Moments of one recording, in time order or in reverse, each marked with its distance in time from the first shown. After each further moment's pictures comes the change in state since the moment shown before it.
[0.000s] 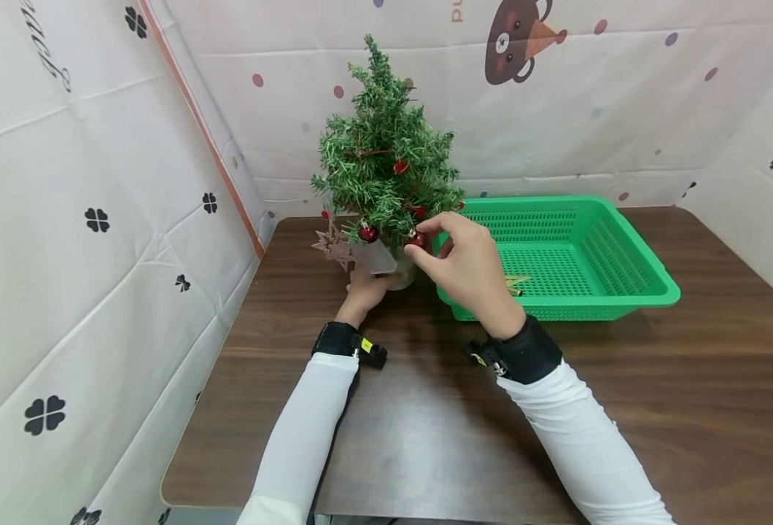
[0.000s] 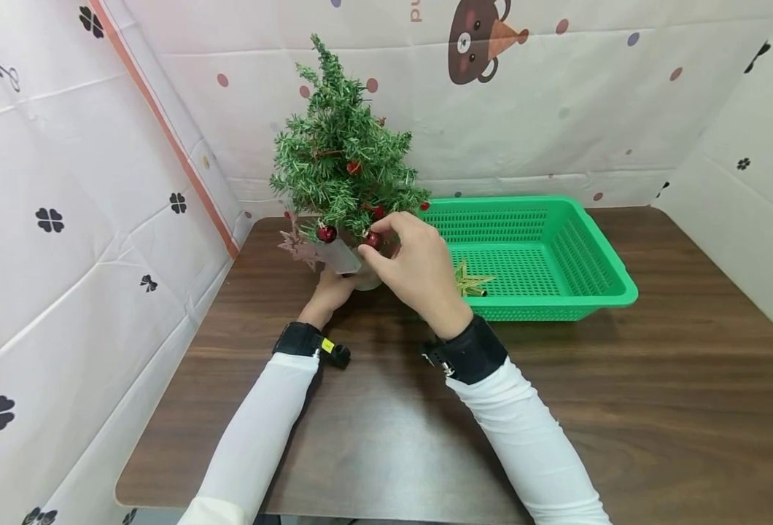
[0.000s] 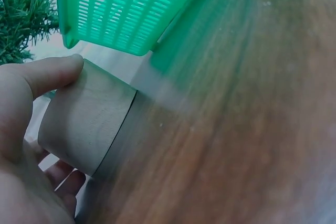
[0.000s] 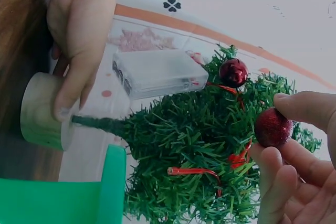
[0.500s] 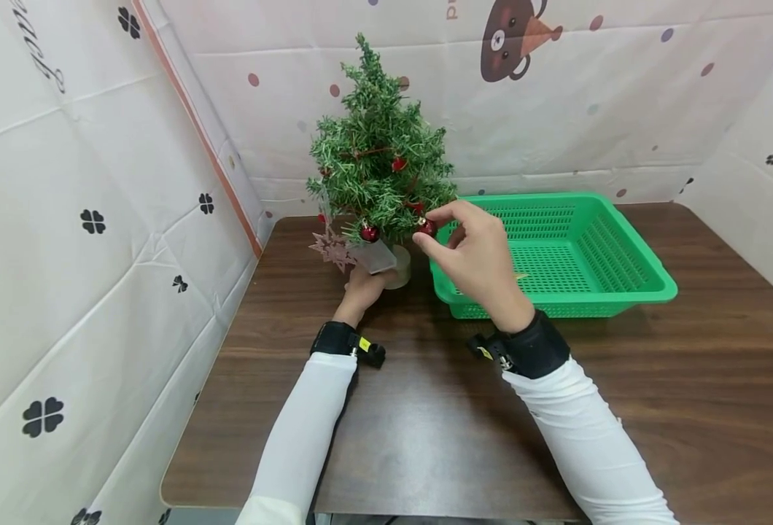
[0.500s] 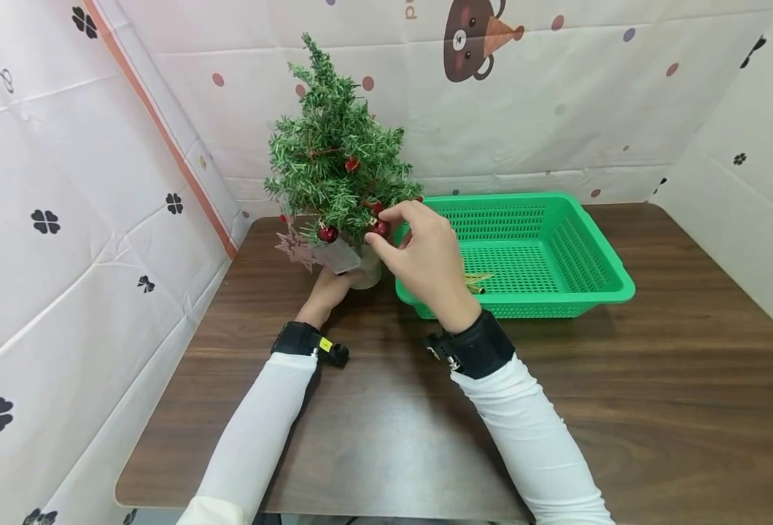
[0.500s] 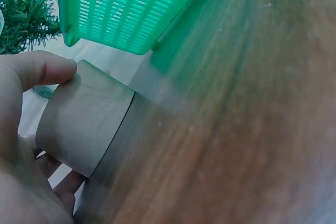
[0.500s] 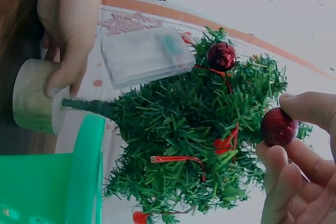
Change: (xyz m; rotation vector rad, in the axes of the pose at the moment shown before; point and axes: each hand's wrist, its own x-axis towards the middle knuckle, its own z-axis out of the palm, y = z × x) left_hand -0.002 0.001 -0.001 -0.041 -0.010 -0.006; right_hand 0.003 0.005 -0.012 0.024 0.081 -0.028
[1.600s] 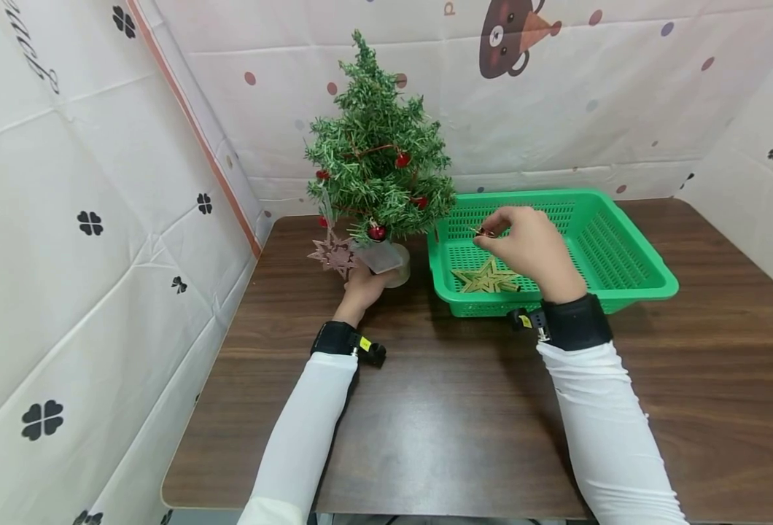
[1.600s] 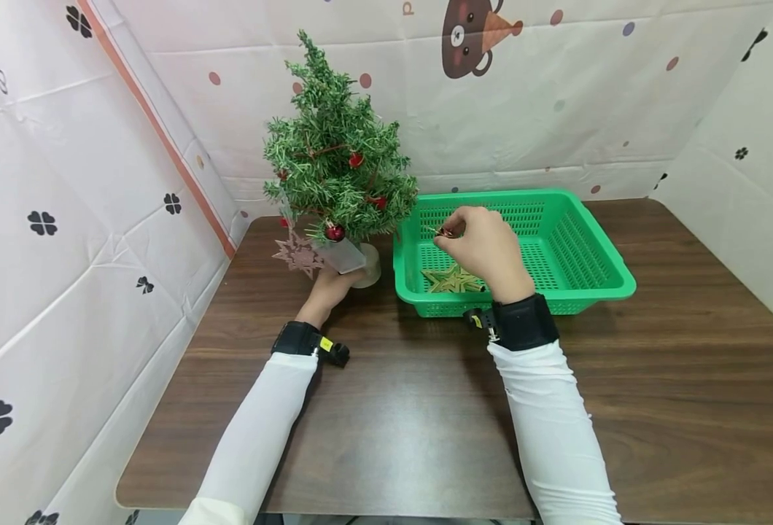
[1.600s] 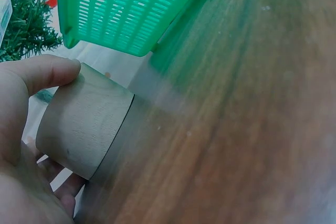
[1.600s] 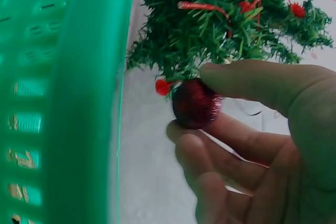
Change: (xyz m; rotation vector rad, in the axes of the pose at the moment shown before) left_hand -0.002 -0.001 0.000 -0.026 -0.002 -0.066; right_hand 0.012 0.062 -0.055 -0.238 -0.417 0.405
